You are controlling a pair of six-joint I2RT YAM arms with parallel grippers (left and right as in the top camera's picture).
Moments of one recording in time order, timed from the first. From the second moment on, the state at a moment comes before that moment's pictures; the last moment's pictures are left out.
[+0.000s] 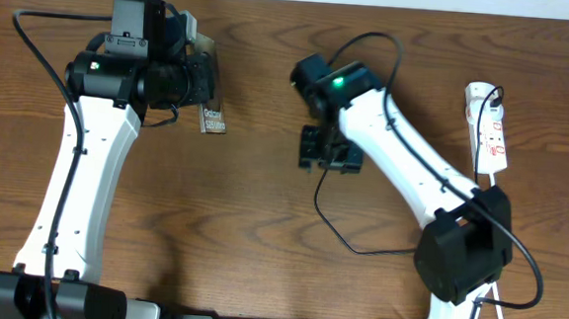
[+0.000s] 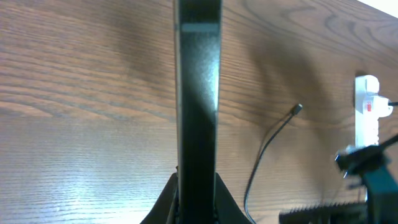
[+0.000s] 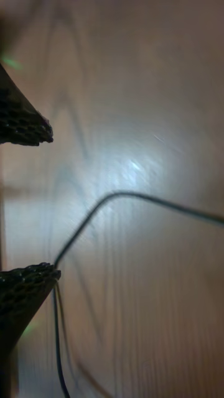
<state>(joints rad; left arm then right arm) -0.08 1.57 1.57 -0.99 0.33 -0.30 0.58 2.00 1.79 -1.40 -0.06 0.66</state>
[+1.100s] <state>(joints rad) -0.18 1.58 1.57 -0.96 0.47 -0.25 0.34 2.00 1.79 -1.16 -0.01 0.68</state>
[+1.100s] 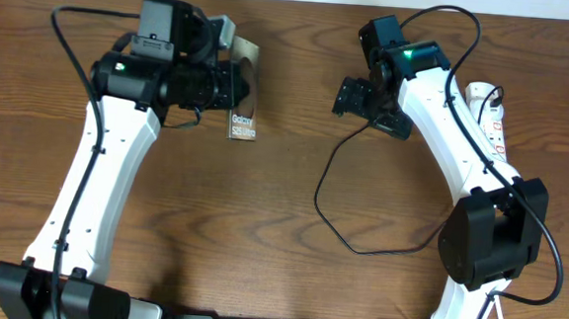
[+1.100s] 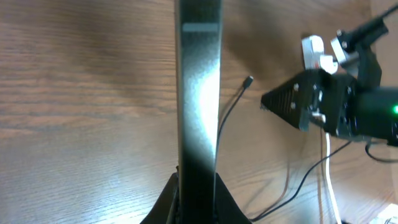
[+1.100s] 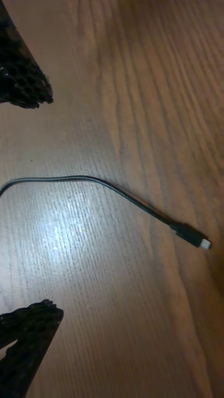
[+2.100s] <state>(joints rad) -0.23 1.58 1.57 -0.96 0.47 -0.22 0.31 2.12 1.79 -1.05 0.02 0.85</state>
